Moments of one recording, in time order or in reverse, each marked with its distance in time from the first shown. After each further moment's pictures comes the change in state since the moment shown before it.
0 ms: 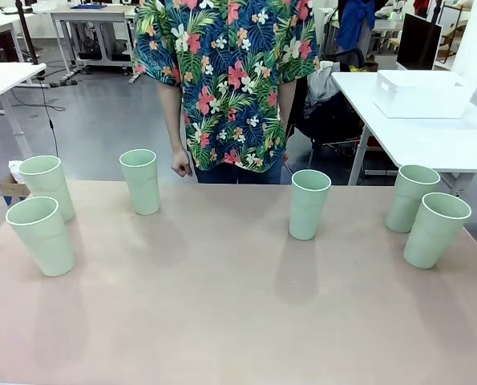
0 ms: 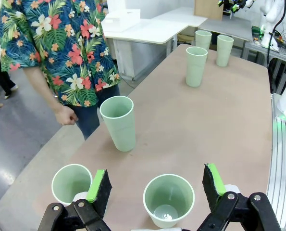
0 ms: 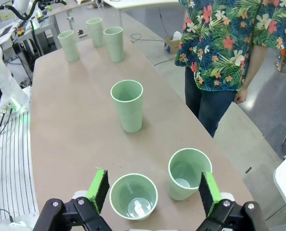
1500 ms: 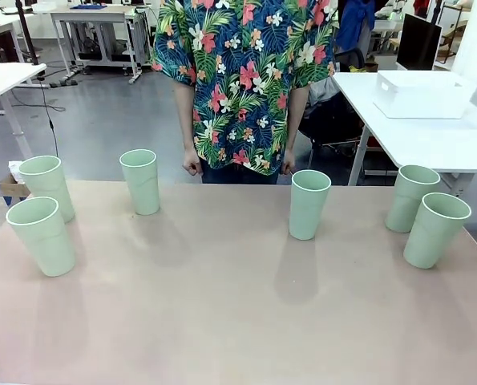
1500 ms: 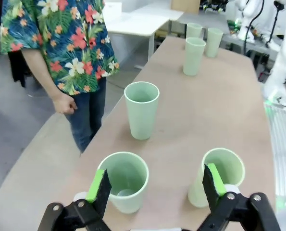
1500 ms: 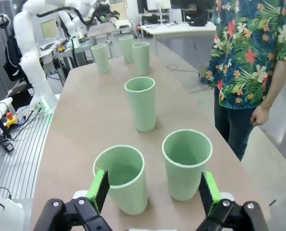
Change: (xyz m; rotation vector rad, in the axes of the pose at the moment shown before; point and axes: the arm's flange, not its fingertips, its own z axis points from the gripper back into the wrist) left arm -0.029 0.162 0.004 -0.195 0.015 0.001; right arm -0.123 -0.090 -0.010 0.240 -0.204 0.017
